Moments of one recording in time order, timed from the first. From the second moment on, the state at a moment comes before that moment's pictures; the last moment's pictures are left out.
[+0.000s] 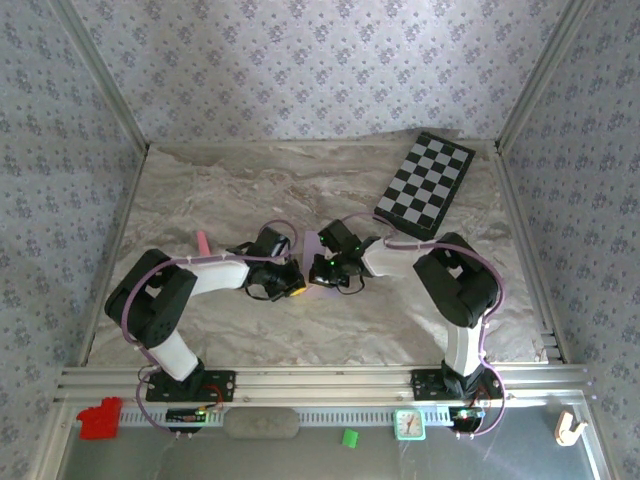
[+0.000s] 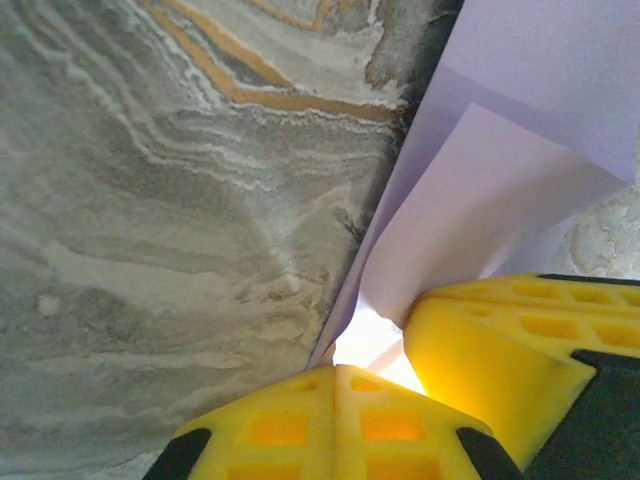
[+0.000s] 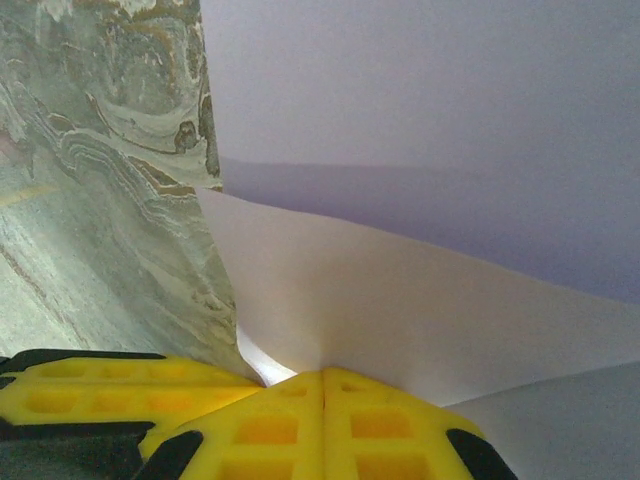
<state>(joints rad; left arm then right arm) -0.64 1.65 0.75 -0.19 0.40 -1.03 0.75 1.87 1.03 -0.20 -0.35 0.86</state>
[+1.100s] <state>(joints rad) -0.64 1.56 0.84 -0.25 0.37 -0.99 0.51 1.58 0.85 -0.12 -0.28 0.83</state>
